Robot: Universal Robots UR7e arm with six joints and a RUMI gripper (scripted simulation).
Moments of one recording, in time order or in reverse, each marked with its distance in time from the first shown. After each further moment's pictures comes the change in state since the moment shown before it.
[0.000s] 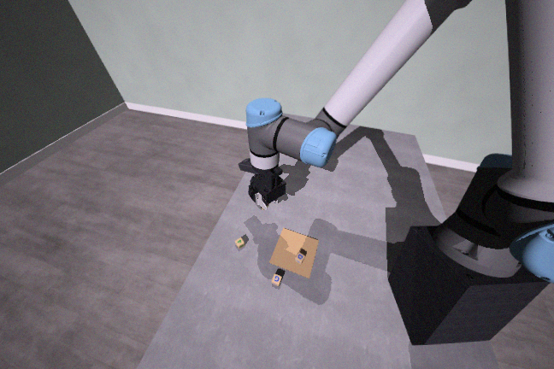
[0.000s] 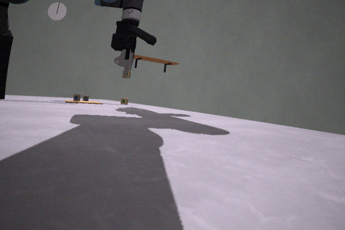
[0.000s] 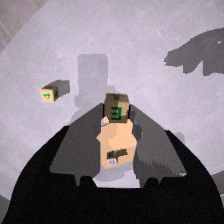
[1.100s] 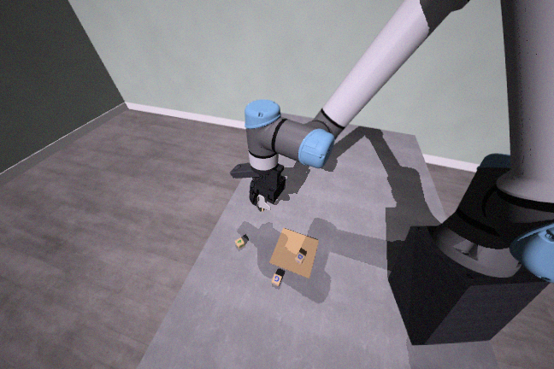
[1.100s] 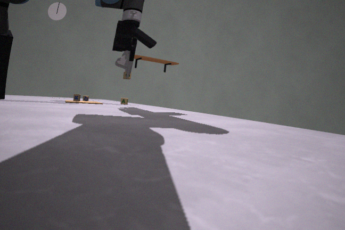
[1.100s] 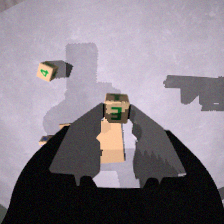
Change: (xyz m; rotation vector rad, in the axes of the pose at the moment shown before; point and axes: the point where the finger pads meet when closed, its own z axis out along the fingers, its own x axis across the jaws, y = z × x) arm -0.007 -0.001 0.004 -0.001 0.002 -0.374
